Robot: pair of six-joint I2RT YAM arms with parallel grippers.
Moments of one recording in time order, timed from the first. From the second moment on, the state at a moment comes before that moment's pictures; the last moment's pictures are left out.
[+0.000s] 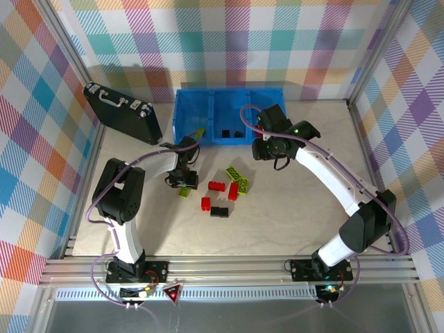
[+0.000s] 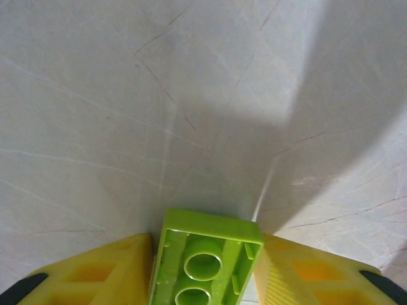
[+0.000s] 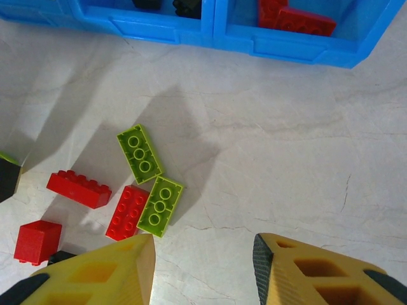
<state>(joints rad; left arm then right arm) -0.42 1.87 1.22 -0.82 0.01 -0.31 0.58 1.55 1.55 -1.04 0.13 0.35</state>
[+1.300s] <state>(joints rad) -0.37 1.89 1.64 -0.91 -0.05 -0.29 0.58 1.47 1.46 -1.05 0.14 0.35</state>
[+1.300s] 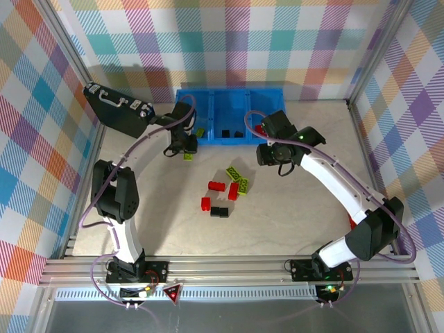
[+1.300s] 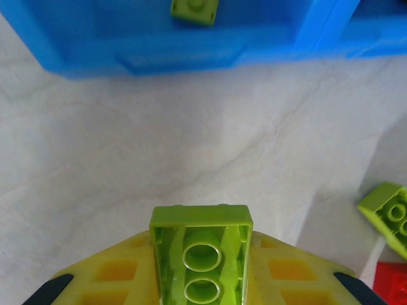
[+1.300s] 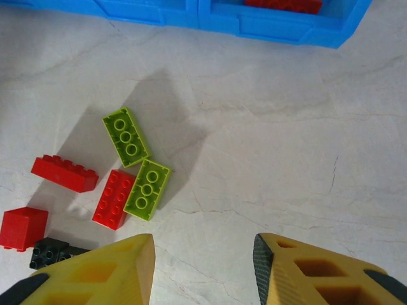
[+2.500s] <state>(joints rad) -0.29 2.22 2.15 -0.81 -0.10 -0.33 0.58 1.38 1.37 -1.05 0.14 0.39</state>
